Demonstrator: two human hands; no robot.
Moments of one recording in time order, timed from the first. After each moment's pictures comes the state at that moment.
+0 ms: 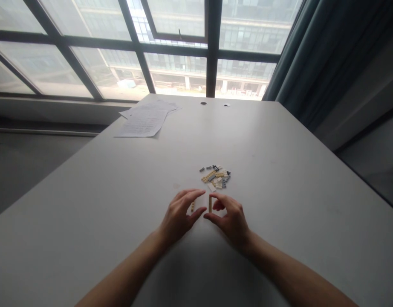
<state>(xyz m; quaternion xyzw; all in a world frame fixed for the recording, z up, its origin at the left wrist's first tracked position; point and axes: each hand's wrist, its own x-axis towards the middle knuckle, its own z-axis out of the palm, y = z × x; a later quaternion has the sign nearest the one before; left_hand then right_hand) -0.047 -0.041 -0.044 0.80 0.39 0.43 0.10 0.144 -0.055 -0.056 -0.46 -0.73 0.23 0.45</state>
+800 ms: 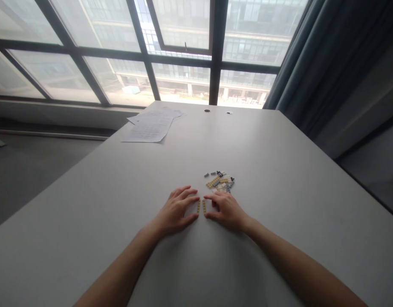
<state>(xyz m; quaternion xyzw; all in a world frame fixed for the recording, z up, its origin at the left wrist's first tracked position) -0.094 -0.016 -0.054 0.88 0.43 0.18 0.12 0.139 -0.011 -0.043 -0.45 -0.84 0.25 0.19</state>
